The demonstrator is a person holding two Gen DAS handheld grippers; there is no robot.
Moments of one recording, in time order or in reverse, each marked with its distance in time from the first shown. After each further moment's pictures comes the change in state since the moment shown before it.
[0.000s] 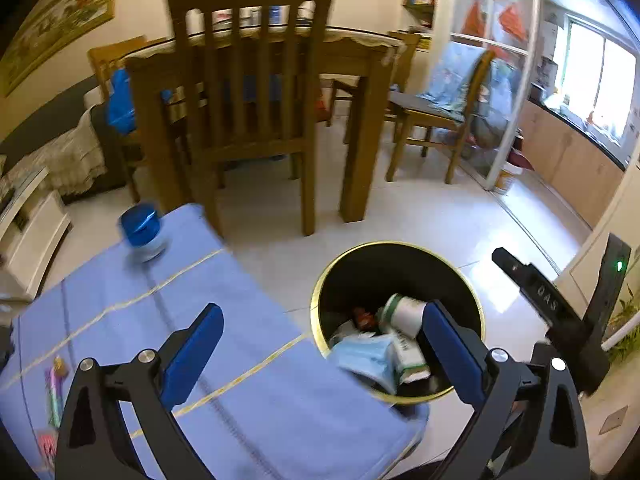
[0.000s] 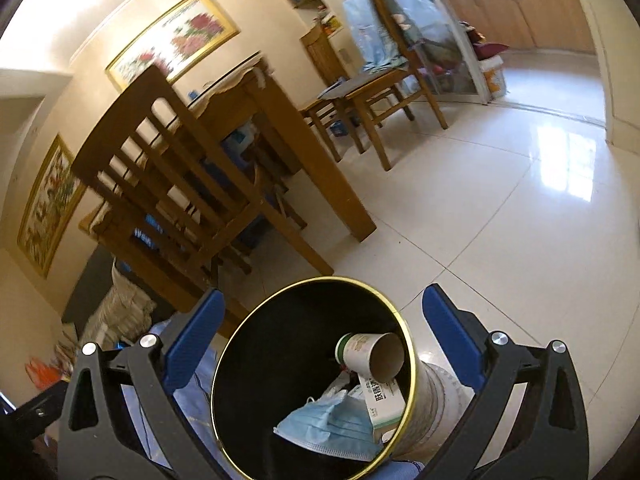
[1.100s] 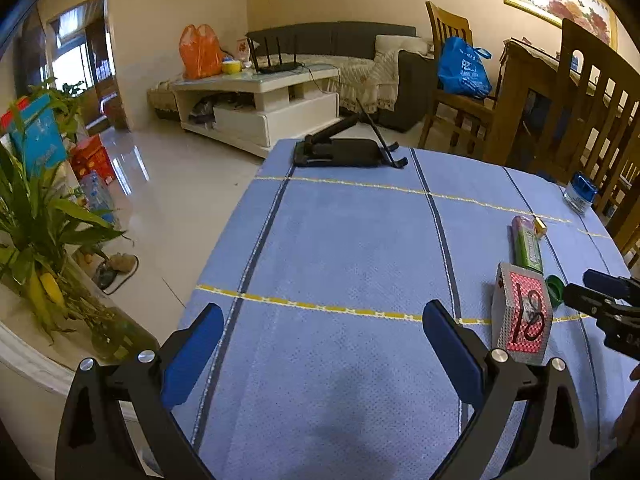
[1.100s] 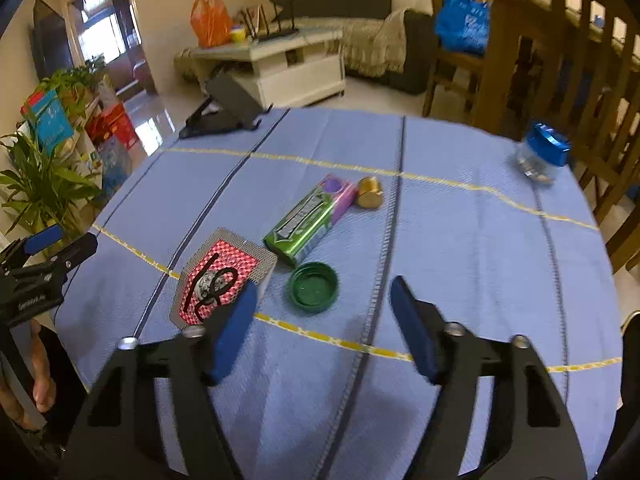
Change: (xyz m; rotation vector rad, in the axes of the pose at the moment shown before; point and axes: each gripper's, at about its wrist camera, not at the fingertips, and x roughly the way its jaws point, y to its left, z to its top) left arm -0.187 0.335 -0.239 -0.590 0.001 0.678; right arm -0.022 0.399 -0.308 -1.049 0.634 0.579
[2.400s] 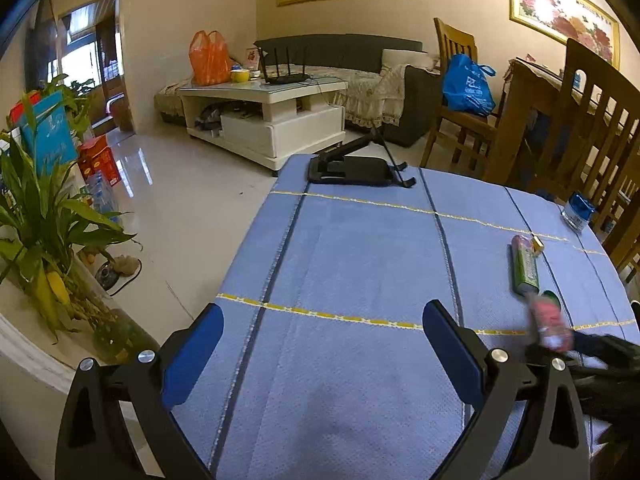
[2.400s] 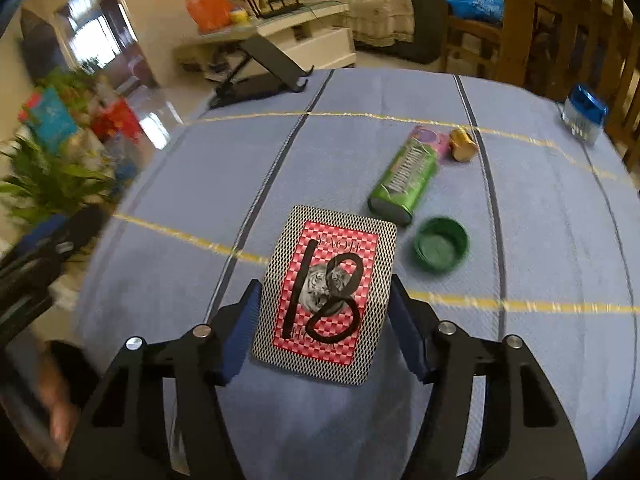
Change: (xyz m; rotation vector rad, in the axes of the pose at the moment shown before) left arm -0.011 0.017 0.001 -0.024 -0.050 -0.012; right arm 0.001 0.035 -0.026 0.131 0.047 0.093
